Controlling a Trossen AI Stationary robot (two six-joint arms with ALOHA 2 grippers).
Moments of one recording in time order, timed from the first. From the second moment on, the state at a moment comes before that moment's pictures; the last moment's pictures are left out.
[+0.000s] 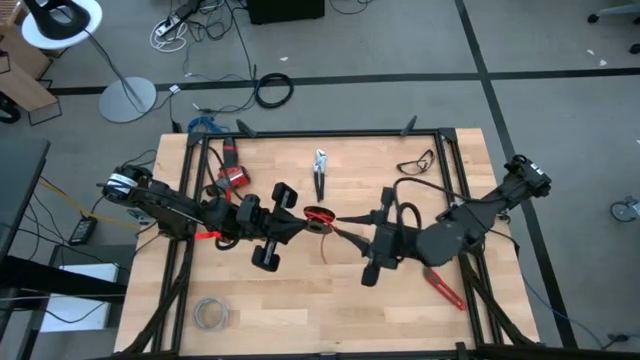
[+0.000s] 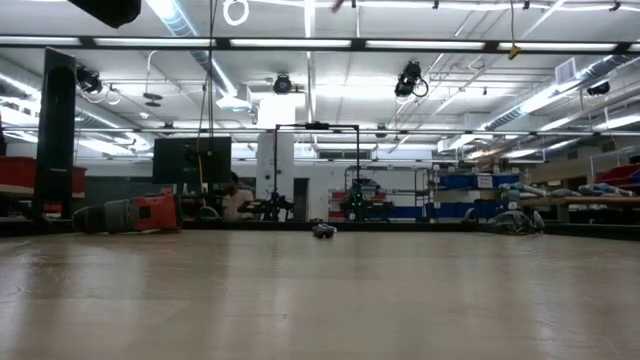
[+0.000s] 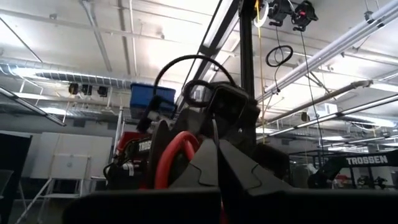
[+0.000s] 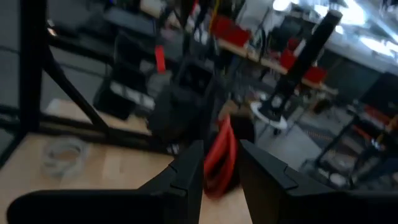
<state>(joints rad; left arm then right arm) -0.27 1.50 0.76 1.45 -0.06 -0.01 0.59 1.52 1.62 -0.28 0.88 -0.25</state>
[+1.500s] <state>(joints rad) -0.26 1.50 0.76 1.57 -0.04 0.02 0.55 1.54 1.62 -0.46 0.82 0.03</state>
